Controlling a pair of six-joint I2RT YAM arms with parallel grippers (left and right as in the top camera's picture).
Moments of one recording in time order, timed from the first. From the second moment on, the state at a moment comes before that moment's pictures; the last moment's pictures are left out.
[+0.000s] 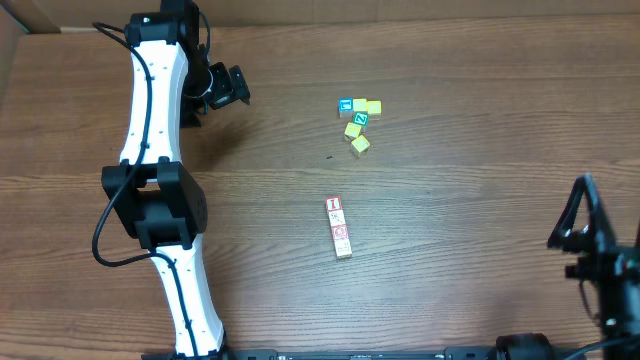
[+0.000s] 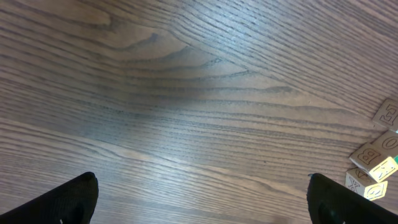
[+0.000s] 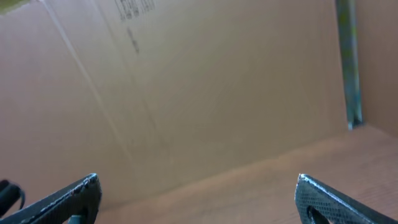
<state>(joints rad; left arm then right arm) 0.05 2.34 2.34 -1.48 0.13 -0.37 0.07 0.32 0.94 -0.53 0.14 0.35</state>
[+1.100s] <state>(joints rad) 0.05 2.34 2.34 -1.48 0.13 -0.37 0.04 0.01 0.02 0.12 -0.09 0.12</state>
